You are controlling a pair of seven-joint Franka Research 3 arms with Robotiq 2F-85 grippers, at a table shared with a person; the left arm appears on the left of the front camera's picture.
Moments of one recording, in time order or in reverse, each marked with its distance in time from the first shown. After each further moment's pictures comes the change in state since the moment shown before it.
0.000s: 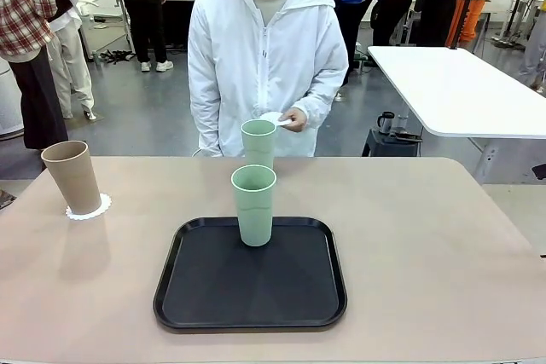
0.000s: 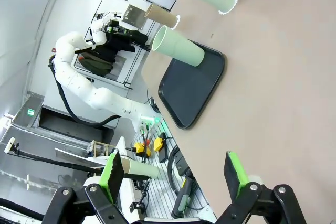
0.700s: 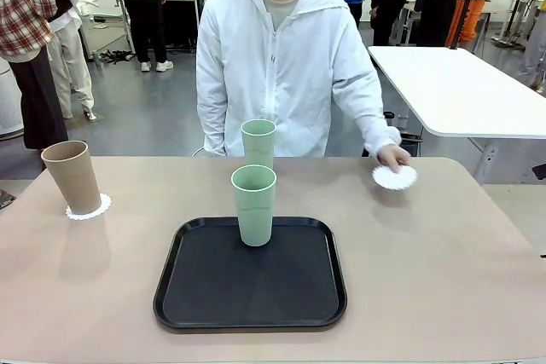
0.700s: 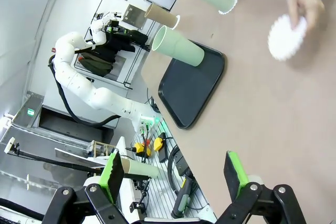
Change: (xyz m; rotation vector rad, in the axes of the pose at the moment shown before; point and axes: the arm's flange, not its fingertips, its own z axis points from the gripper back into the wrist) left arm 0.000 0.000 0.000 0.000 0.000 0.000; right arm 0.000 0.000 0.000 0.000 0.001 0.000
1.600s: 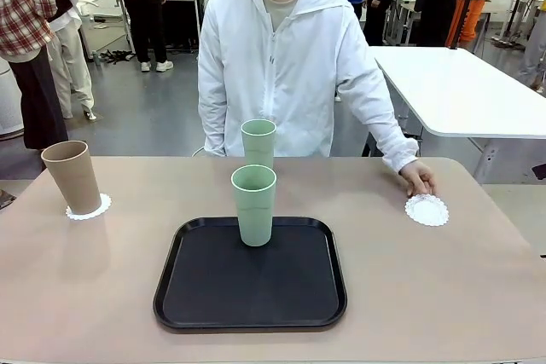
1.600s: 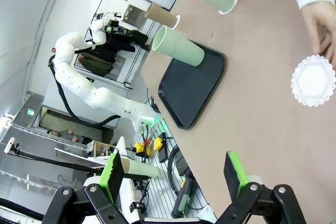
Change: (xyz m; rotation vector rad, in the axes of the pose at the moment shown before) left arm 0.000 0.000 0.000 0.000 0.000 0.000; right arm 0.000 0.000 0.000 0.000 0.000 0.000
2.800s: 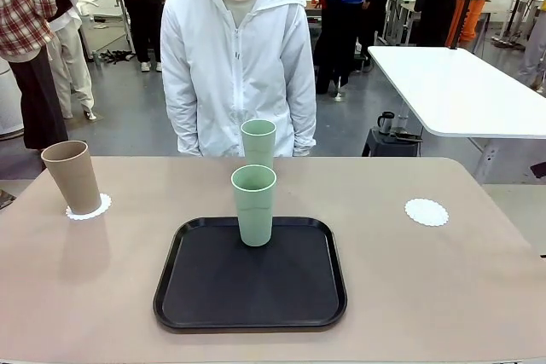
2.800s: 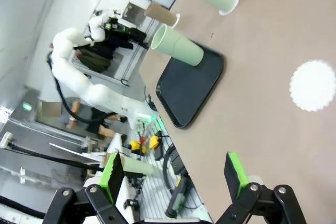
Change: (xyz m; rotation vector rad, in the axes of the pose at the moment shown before) left arm 0.000 0.000 0.000 0.000 0.000 0.000; right arm 0.008 0.005 -0.005 -0.014 0.024 0.053
